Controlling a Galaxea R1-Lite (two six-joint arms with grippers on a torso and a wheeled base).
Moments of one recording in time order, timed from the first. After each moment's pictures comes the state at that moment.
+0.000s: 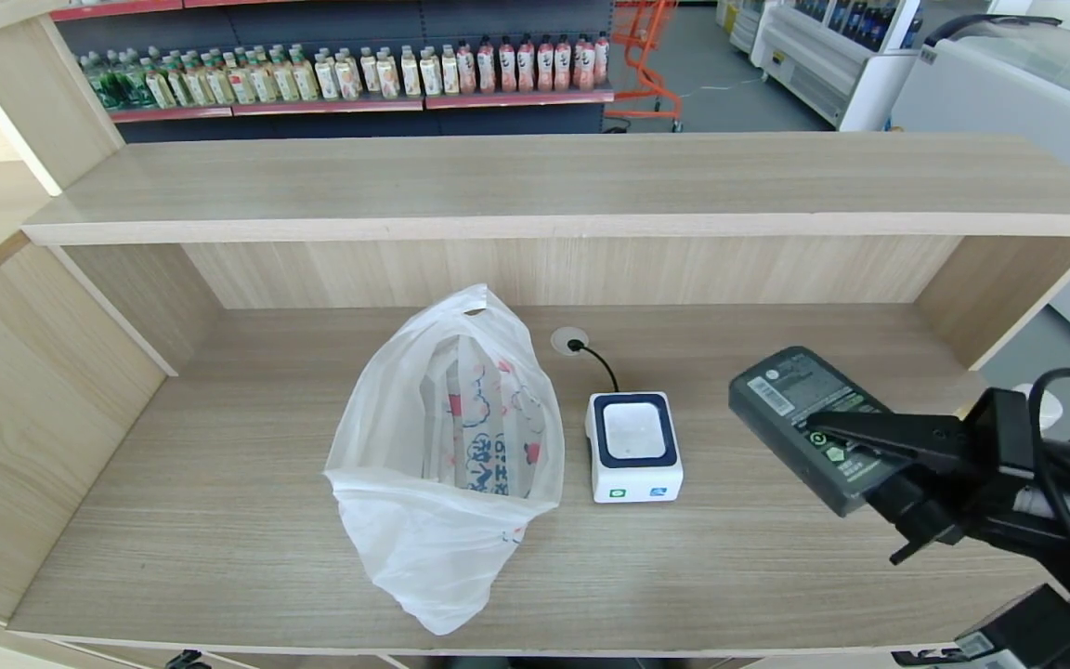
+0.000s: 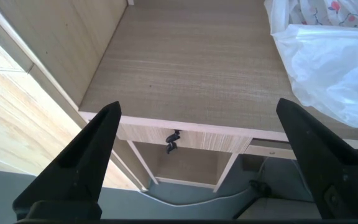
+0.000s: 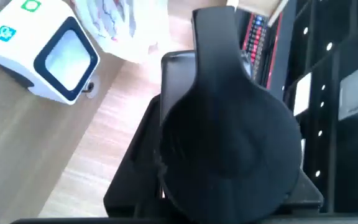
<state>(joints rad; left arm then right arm) 0.00 0.00 0.00 0.05 0.13 0.00 0.20 1.37 -0.42 -0.82 0.85 -2.19</state>
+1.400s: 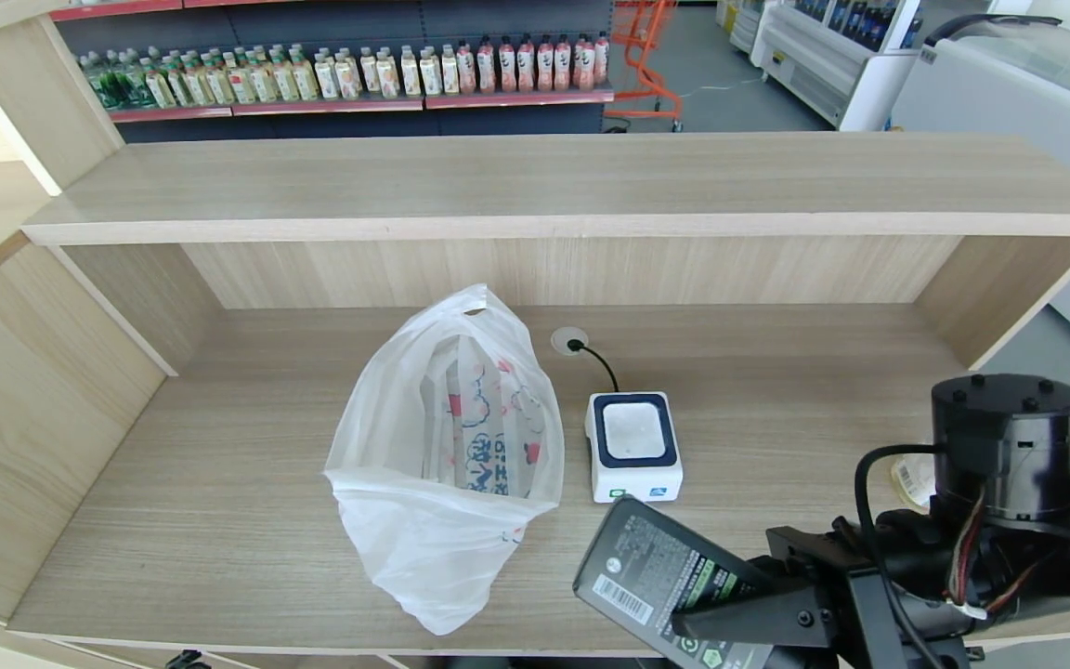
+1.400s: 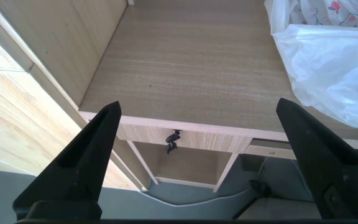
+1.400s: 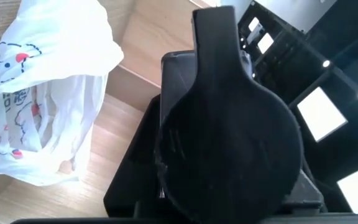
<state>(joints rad) 0.00 0.00 0.00 0.05 0.13 0.00 0.56 1.57 -0.47 -0.73 0.99 -2.74</state>
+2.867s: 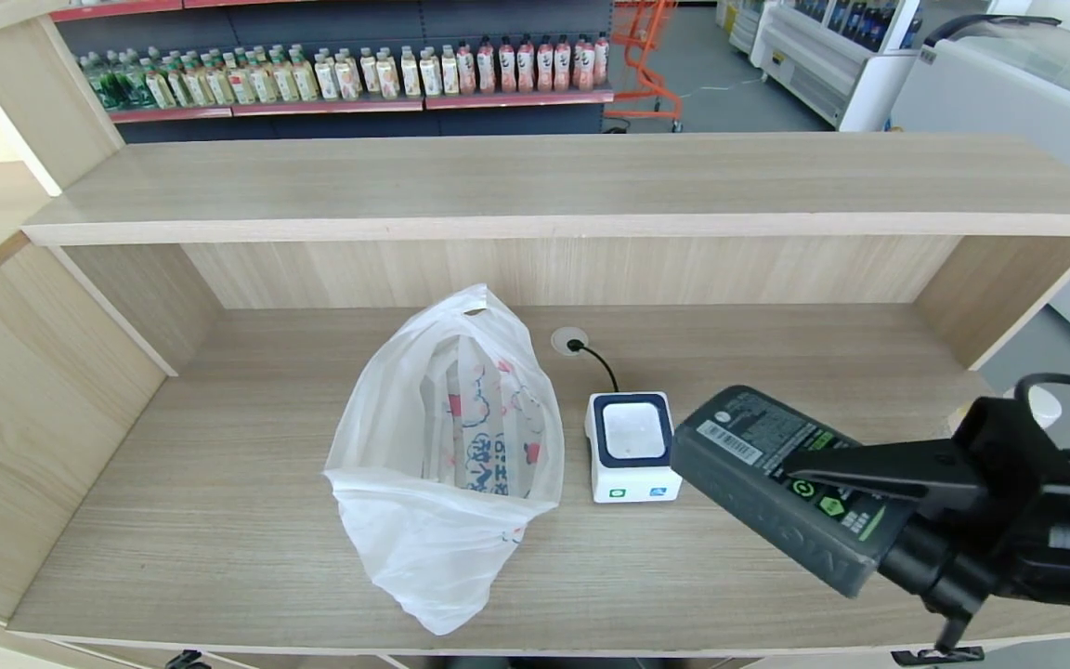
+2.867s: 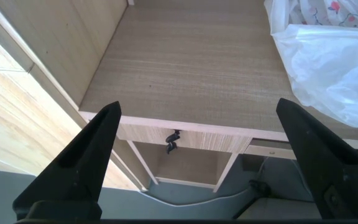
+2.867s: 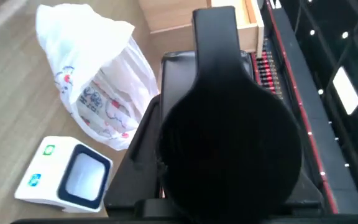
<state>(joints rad) 0.00 0.00 0.00 0.05 0.13 0.00 0.41 1.31 -0.46 -0.74 0.94 -1.82</state>
